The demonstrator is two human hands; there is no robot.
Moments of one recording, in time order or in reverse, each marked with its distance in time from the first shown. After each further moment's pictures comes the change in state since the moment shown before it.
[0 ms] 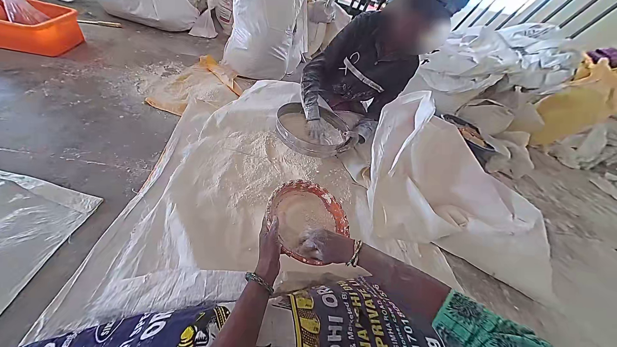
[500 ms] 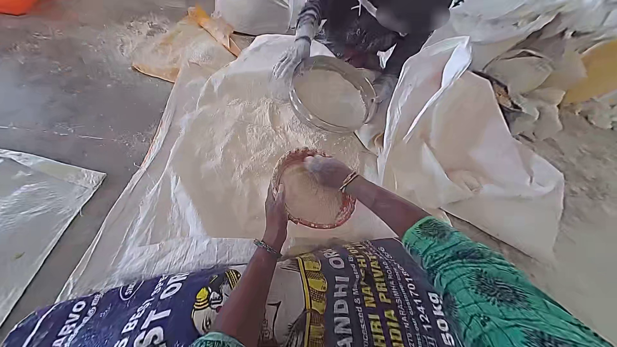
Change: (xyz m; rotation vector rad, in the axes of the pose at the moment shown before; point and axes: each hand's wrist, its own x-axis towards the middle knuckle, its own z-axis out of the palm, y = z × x) left_hand 0.003 -0.001 -0.005 0.065 -0.022 0.092; right_hand 0.047 0.035 -0.052 -0.305 0.120 0.471
